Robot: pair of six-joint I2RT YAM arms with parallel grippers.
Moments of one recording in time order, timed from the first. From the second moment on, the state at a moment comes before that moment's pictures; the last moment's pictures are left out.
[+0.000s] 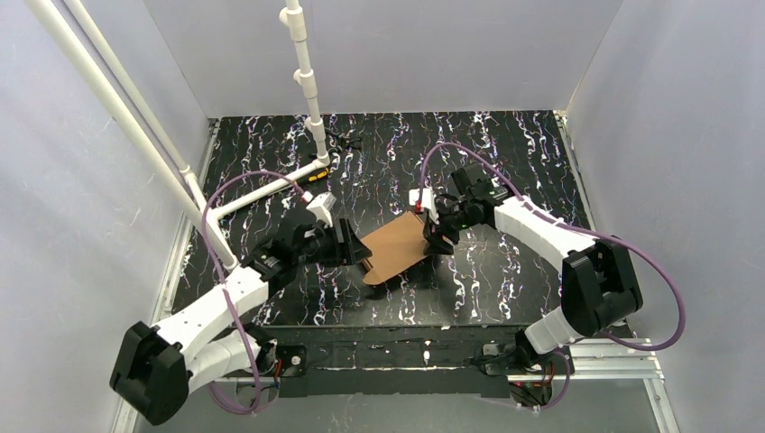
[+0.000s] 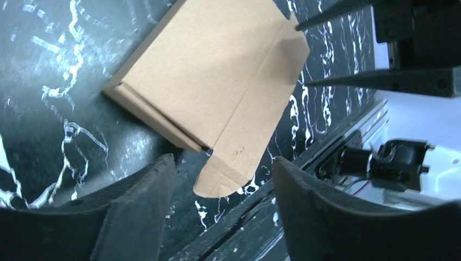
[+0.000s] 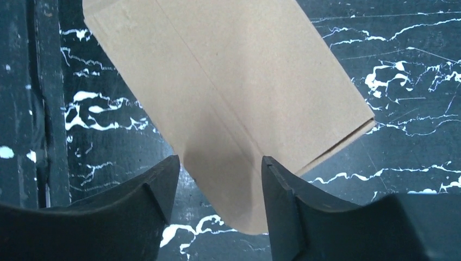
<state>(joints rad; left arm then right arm) -0.58 1.04 0.61 -0.17 0.29 -0.65 0.51 1.51 1.04 -0.60 -0.75 -0.84</state>
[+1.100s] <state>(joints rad) -0.54 1.25 0.52 0.00 0.29 -1.11 0.72 1.46 0.84 -0.39 -0.52 -1.17</state>
